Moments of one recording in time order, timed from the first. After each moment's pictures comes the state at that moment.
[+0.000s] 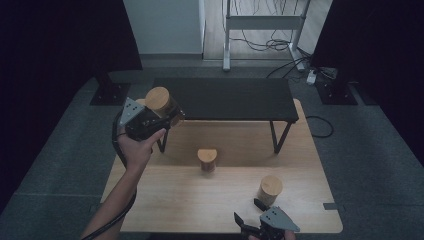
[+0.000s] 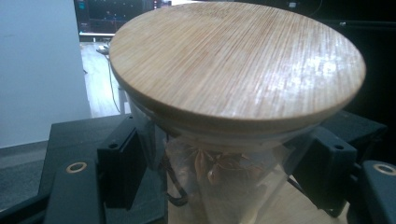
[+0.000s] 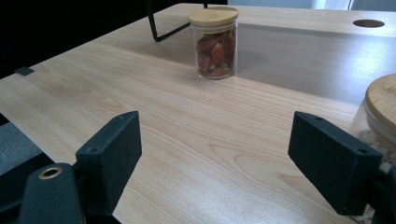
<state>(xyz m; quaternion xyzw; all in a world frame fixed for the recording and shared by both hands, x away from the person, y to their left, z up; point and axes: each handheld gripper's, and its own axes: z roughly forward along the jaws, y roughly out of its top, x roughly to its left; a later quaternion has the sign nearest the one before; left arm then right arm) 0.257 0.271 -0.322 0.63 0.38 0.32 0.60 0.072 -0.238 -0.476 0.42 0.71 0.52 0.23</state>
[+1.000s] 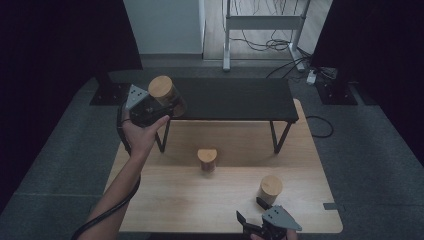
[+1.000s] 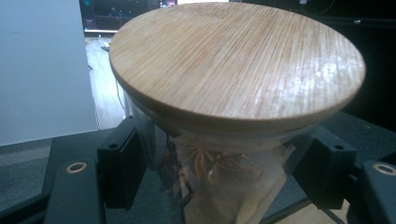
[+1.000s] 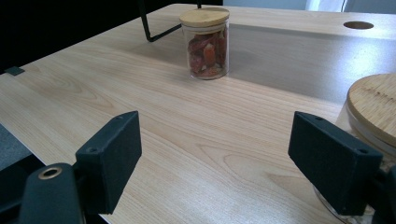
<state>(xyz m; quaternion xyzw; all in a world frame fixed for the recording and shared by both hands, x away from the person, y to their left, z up) 0.287 0.261 -0.309 0.63 0.39 0.32 0.59 0.074 -0.242 -0.476 0.42 0.71 0.52 0.24</state>
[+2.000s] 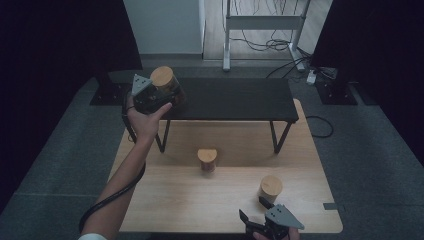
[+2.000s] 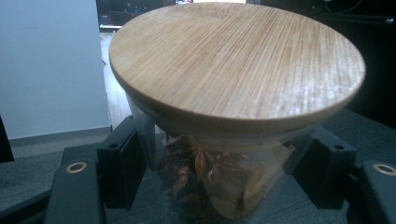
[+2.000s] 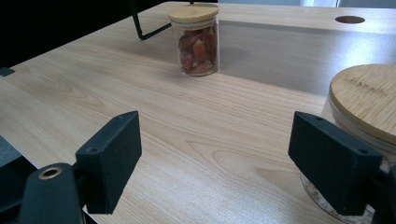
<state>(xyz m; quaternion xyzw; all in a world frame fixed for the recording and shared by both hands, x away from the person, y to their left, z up) 0.324 0.252 -0.303 0.62 0.41 0.33 0.58 0.076 -0.247 -0.479 0.43 0.70 0.52 0.24</state>
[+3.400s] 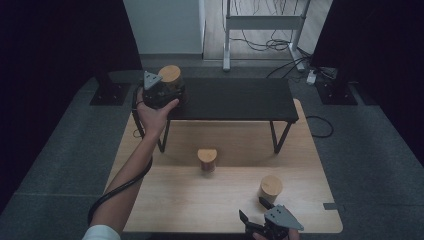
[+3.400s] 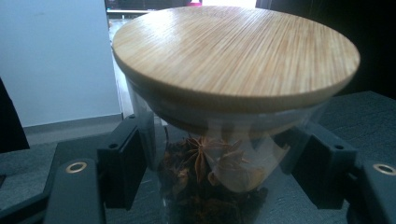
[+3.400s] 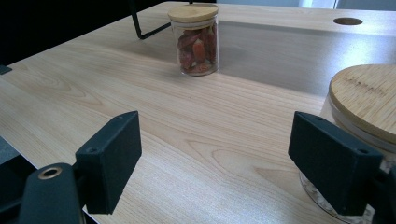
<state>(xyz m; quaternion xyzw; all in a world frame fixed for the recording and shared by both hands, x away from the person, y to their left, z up) 0.351 0.230 -0.307 0.64 0.43 0.34 0.54 0.074 -0.245 -0.480 0.43 0.70 0.51 0.24</state>
